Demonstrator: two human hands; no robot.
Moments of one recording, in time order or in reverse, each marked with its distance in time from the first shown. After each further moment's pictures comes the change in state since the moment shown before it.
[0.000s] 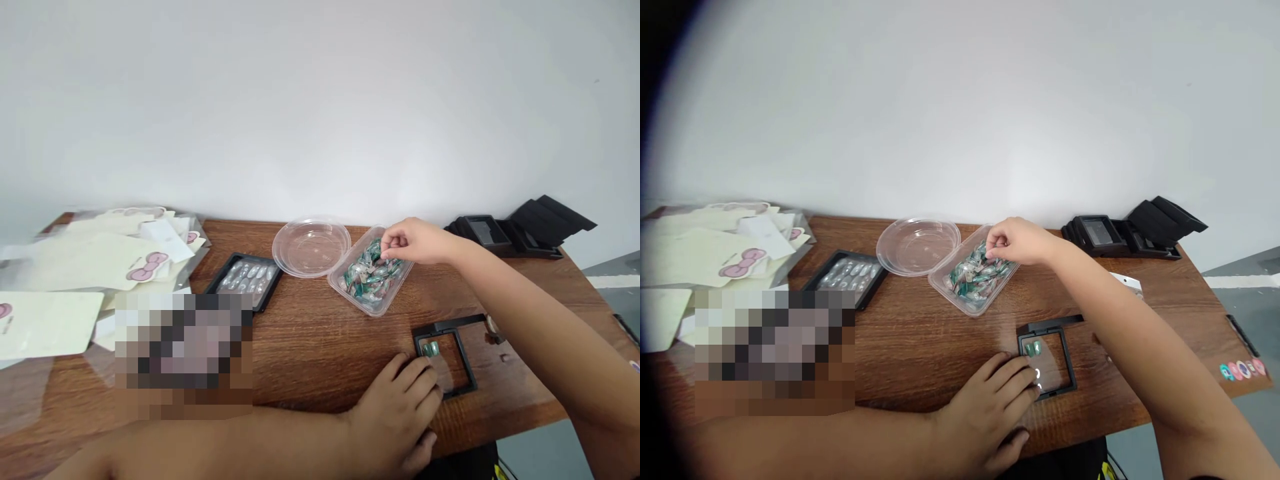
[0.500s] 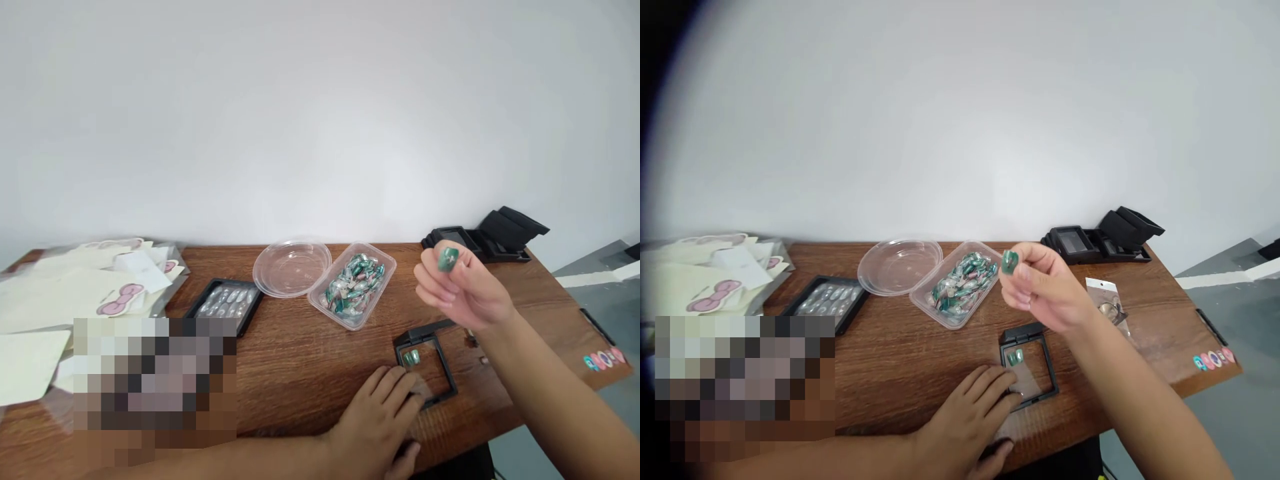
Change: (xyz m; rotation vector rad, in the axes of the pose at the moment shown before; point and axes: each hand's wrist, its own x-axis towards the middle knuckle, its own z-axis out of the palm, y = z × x) left_hand -0.002 -0.001 0.004 0.028 0.066 -0.040; right_hand -0.106 -0.044 0.007 1.308 0.377 -0.385
